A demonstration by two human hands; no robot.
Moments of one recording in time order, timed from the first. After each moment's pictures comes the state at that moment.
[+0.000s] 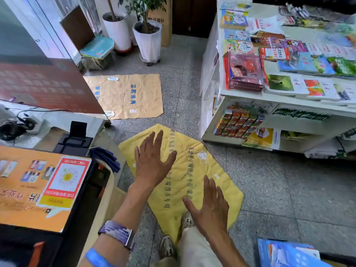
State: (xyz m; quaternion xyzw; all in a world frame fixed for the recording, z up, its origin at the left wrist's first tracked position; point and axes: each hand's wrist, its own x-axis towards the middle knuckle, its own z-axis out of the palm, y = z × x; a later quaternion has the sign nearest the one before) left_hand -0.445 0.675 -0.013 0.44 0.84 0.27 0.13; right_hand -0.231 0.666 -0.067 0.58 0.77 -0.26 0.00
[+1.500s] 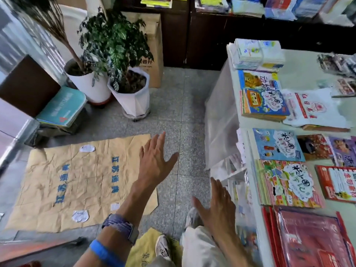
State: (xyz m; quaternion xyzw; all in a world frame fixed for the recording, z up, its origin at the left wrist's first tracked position) left_hand -0.987 1.575 -0.033 0.50 0.82 0.24 0.13; right_hand -0.751 1.557 -0.070 0.59 0.78 -0.23 -0.01
